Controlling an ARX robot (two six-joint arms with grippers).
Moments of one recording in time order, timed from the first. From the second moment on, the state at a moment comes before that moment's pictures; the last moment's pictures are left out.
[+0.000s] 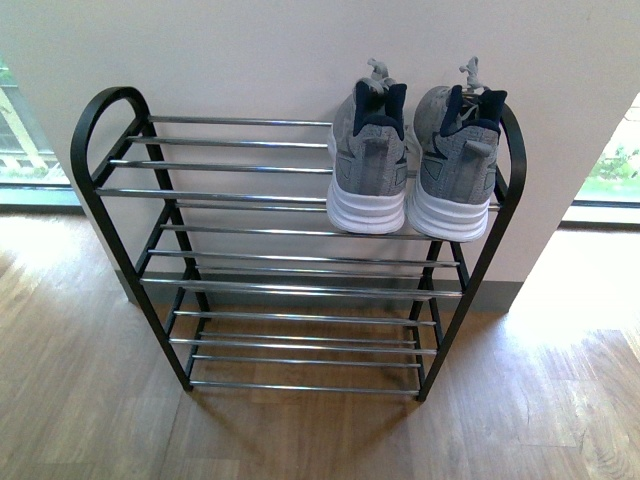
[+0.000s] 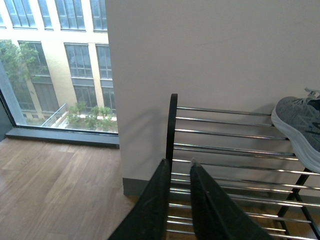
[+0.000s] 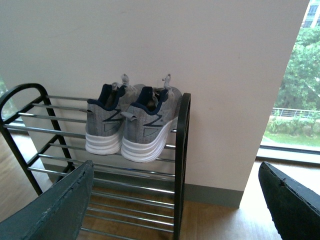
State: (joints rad) left arm 0.00 0.02 0.01 0.00 0.00 -0.01; right arm 0.00 0.00 0.02 0.00 0.00 0.00
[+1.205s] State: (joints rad) left arm 0.00 0.02 0.01 0.00 0.00 -0.01; right arm 0.00 0.01 0.02 0.00 0.00 0.00
